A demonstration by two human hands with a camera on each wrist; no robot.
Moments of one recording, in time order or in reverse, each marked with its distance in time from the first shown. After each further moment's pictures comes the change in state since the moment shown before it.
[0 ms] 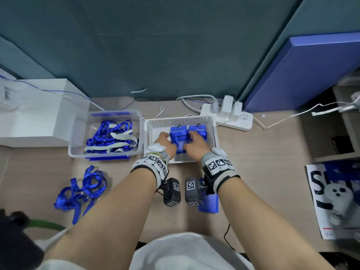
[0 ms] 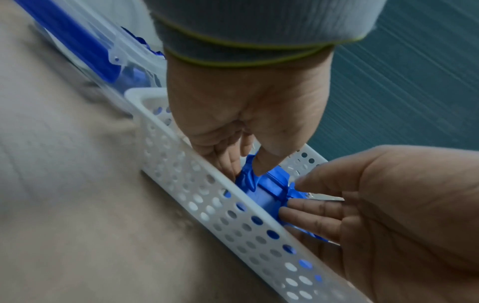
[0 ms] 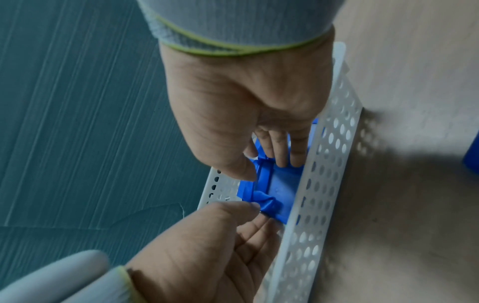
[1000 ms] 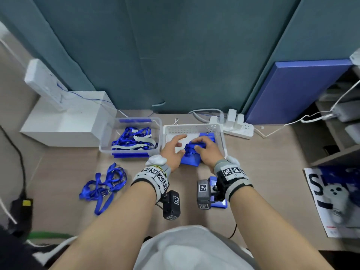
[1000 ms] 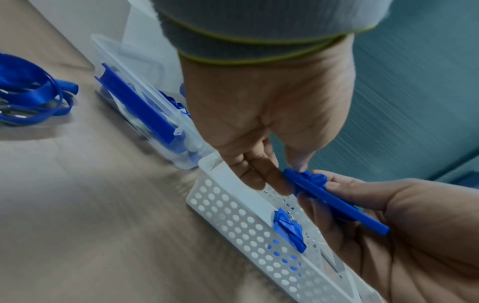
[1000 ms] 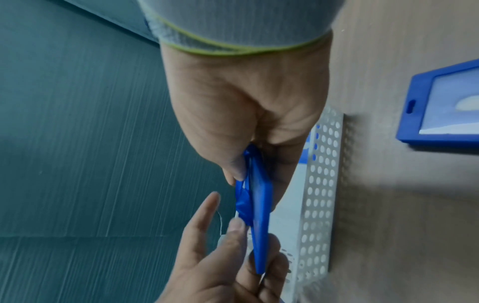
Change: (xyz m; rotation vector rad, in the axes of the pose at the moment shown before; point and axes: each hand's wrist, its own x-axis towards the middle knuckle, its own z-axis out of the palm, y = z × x) left_hand -0.092 -0.039 -0.056 -0.260 -0.051 0.477; right_hand -0.094 -0.010 0.007 0.292 0.124 -0.321
